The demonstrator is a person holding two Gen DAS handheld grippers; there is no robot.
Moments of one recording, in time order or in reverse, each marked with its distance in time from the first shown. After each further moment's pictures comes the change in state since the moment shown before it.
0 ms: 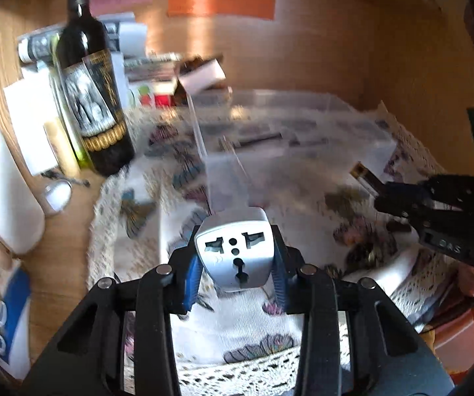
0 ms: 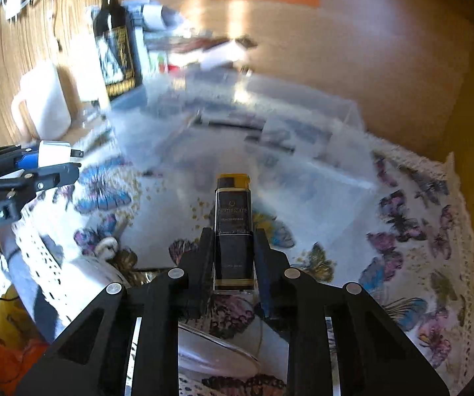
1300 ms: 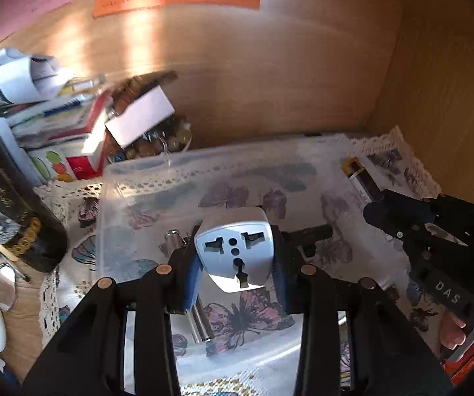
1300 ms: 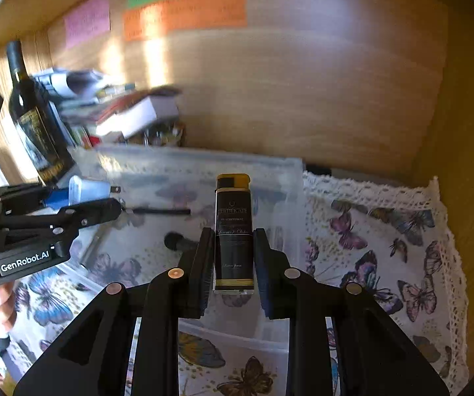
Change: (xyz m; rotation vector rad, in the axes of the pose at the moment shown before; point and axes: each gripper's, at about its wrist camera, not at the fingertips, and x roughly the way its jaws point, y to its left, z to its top) left arm 0.120 -0.032 0.115 0.018 0.097 -0.062; right arm 0.044 -0.060 0.075 0.147 -0.044 -0.089
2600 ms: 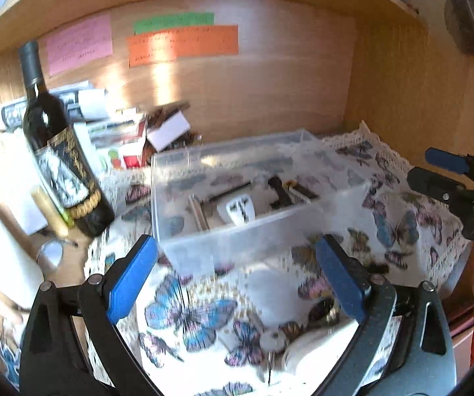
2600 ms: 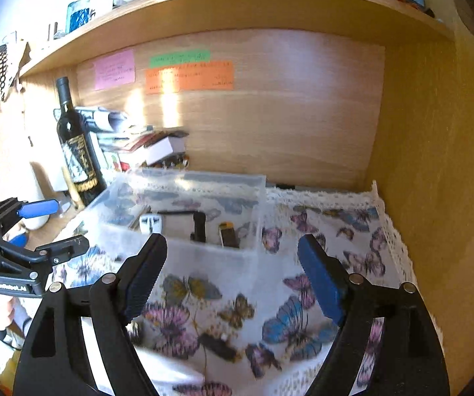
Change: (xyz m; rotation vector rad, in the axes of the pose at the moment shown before) left arm -0.115 -0.026 -0.080 0.079 -0.152 0.058; right arm -0.126 -0.002 -0.051 0.016 -0.191 -0.044
